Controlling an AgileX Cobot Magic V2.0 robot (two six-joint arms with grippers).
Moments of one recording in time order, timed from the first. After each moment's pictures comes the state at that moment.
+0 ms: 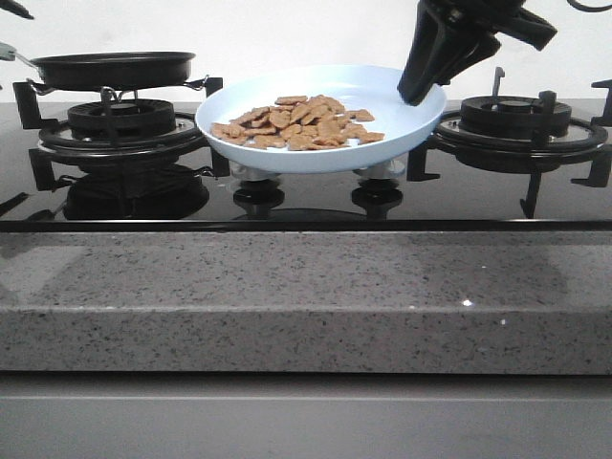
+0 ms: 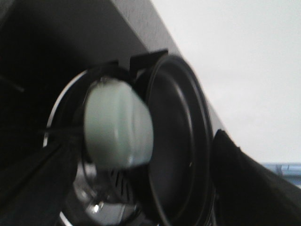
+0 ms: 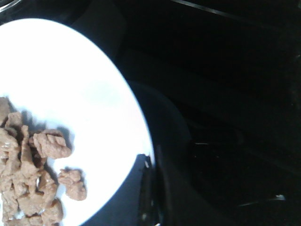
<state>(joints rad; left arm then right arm) 0.31 1.86 -1.38 -1.40 0.94 0.55 0.24 1.75 -1.54 0.44 0.92 -0.23</state>
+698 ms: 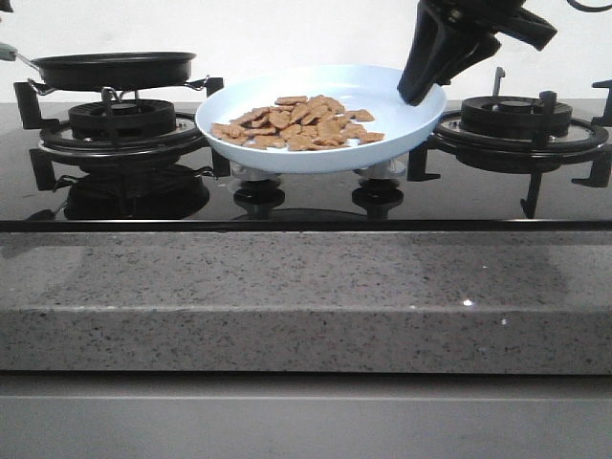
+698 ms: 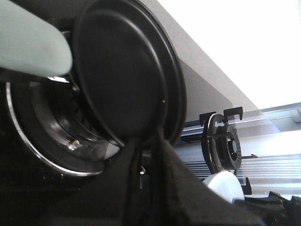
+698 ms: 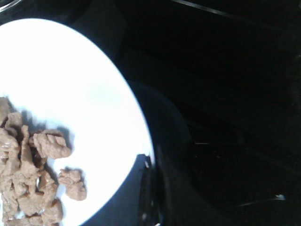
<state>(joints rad) 0.31 1.67 -1.34 -1.24 1.07 0.55 0.24 1.75 -1.54 0.44 0.92 -0.23</state>
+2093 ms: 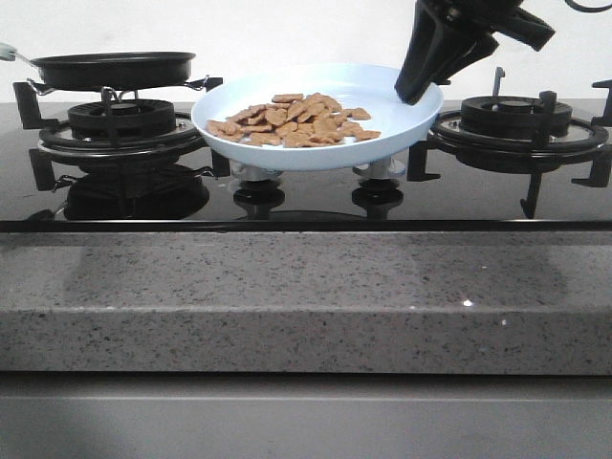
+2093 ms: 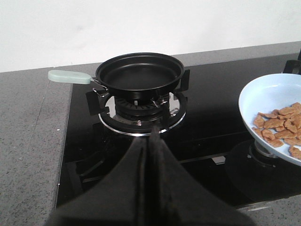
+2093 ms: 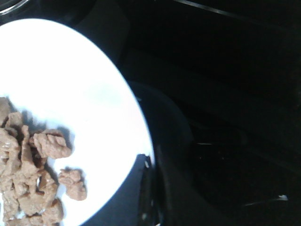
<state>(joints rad) 0.03 0.51 -0.56 -0.74 0.45 0.76 0.24 1.75 -1.55 0.45 0.92 -0.23</state>
